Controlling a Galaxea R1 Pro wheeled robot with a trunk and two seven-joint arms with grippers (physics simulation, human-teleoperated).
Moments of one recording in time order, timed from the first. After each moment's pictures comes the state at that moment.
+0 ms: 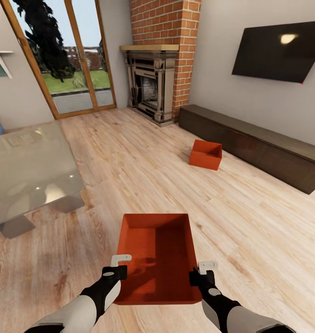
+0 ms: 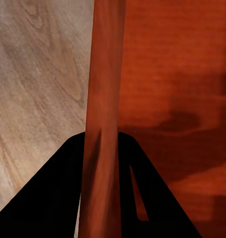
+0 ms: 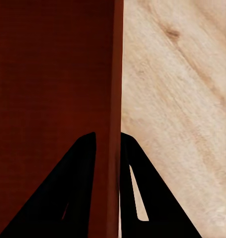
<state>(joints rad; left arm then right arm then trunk) -0.69 -0.14 0.05 -0.20 -0.04 0.03 0.24 -0.67 0.09 0.20 -0.06 -0.10 -0.31 -0.12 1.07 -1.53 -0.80</state>
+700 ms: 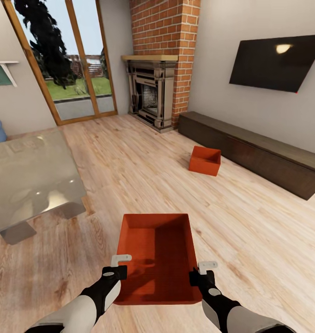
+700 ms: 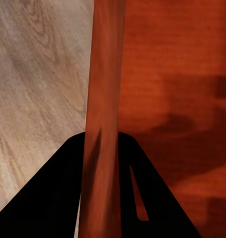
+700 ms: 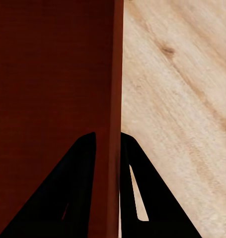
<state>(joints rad) -0.69 -0.14 0.05 -0.20 -0.04 0.03 0.24 -0.67 0.09 0.20 -0.06 -0.10 -0.31 -0.12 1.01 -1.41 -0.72</state>
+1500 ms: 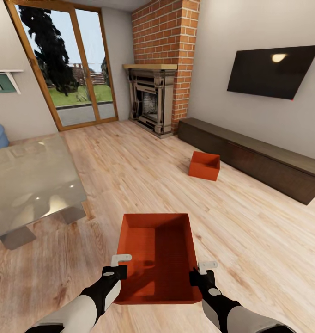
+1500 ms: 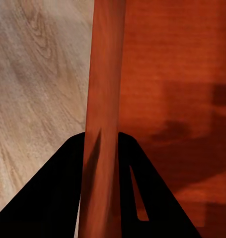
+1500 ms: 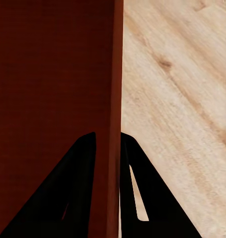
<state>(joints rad) -0.69 -0.14 0.05 -0.20 -0.04 0.03 0.24 -0.67 0.09 0.20 -0.06 -0.10 -0.31 -0.12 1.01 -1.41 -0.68</state>
